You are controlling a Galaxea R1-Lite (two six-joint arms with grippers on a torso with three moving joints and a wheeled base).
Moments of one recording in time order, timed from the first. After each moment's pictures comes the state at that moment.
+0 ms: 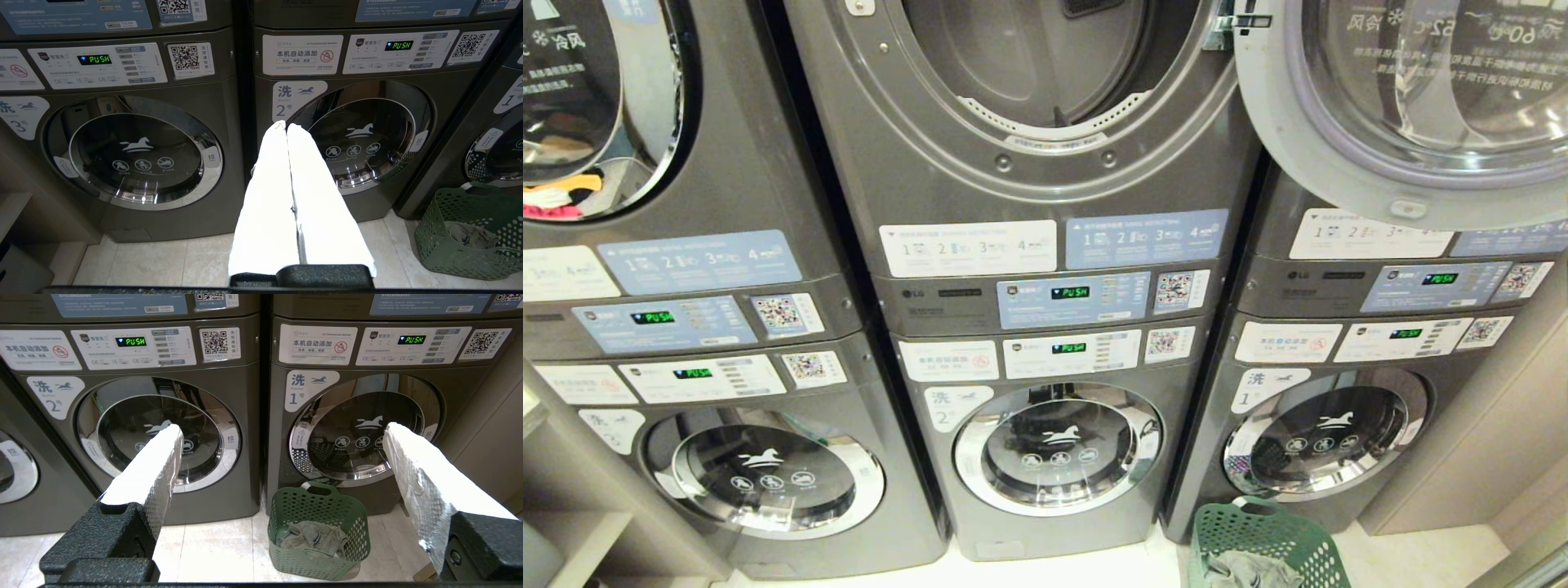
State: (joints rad) left arm 0.01 0.00 0.00 0.00 0.00 0.03; right arm -0.01 0.00 0.00 0.00 0.01 -0.01
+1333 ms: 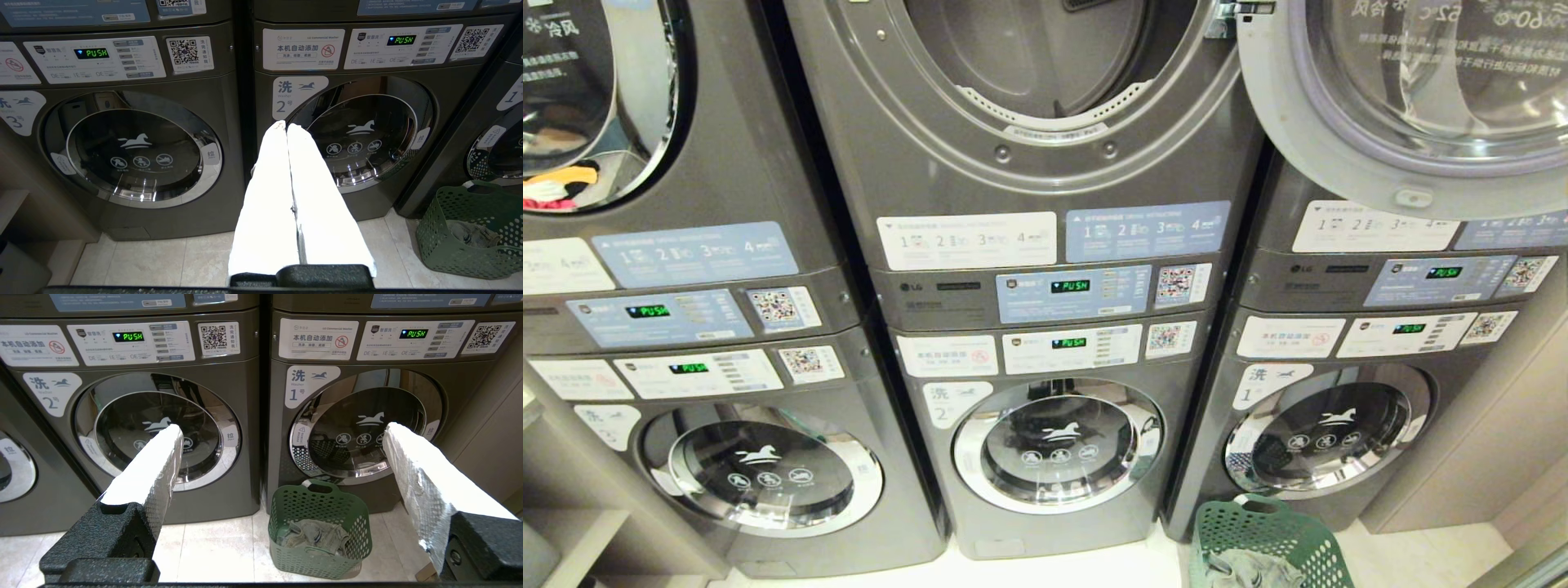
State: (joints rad) left arm 0.01 0.00 0.00 0.00 0.00 0.02; right arm -0.01 0.00 0.00 0.00 0.01 0.00
